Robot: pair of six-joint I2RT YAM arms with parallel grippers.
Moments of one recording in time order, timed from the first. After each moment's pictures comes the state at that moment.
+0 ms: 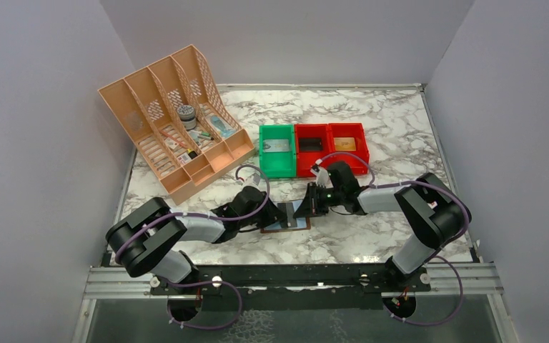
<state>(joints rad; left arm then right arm) -0.85 1.46 0.37 0.46 0.06 -1.16 0.56 1.66 0.56 0.29 -0.63 0.65</state>
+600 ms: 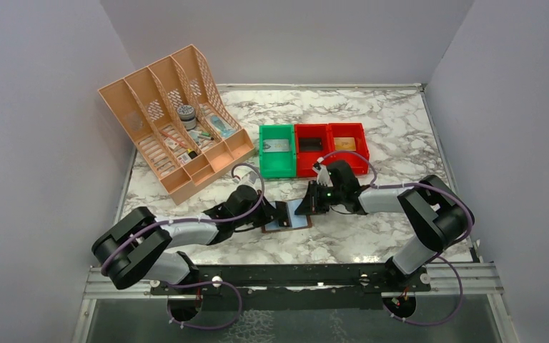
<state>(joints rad) -0.83 1.36 0.35 0.41 0.06 -1.13 0.56 1.63 0.57 0.26 -0.55 0.65</state>
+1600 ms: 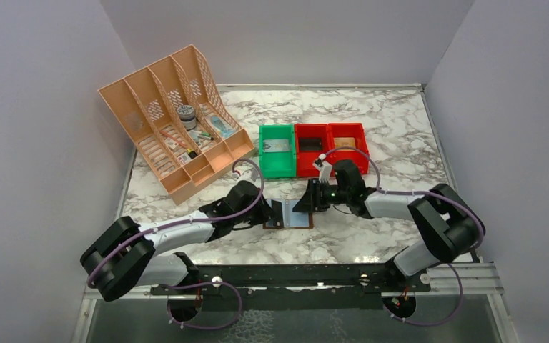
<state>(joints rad) -0.82 1.24 0.44 0.11 0.02 -0.98 0.56 1.50 0.51 0.35 -0.61 0.58</state>
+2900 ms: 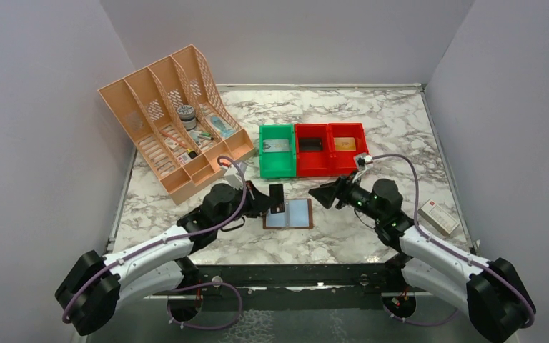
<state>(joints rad) -0.79 0.94 0.35 0.26 0.05 -0.85 0.53 0.94 0.26 0.50 -0.32 0.62</state>
